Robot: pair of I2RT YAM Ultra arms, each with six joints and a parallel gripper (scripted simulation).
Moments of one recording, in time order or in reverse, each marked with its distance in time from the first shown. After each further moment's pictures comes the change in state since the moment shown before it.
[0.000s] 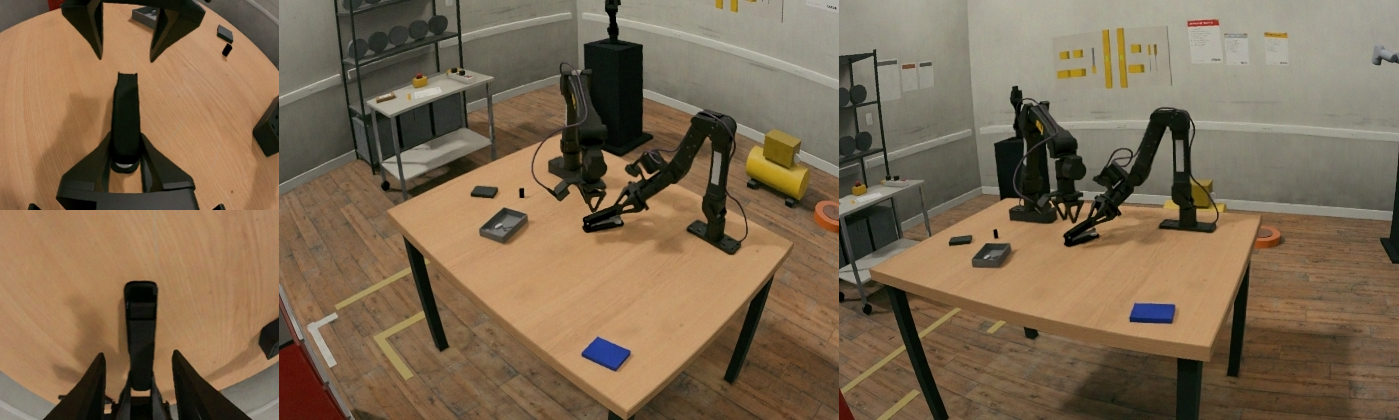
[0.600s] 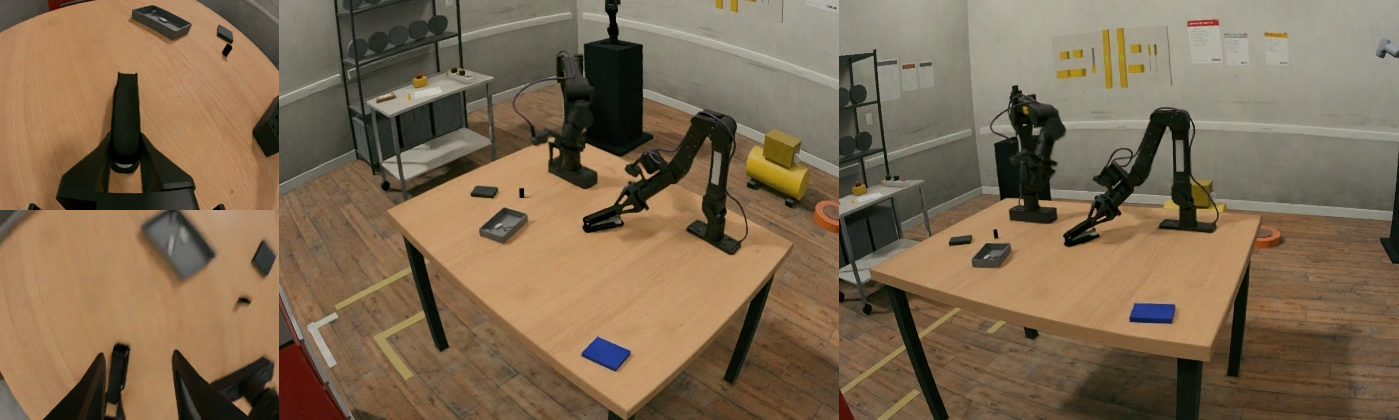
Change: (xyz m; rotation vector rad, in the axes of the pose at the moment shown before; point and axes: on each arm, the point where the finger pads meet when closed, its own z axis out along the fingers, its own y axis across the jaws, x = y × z) left arm 0.000 0.000 0.000 0.000 0.000 0.000; right arm -0.096 -0.046 -0.128 -0.128 -0.519 -0.140
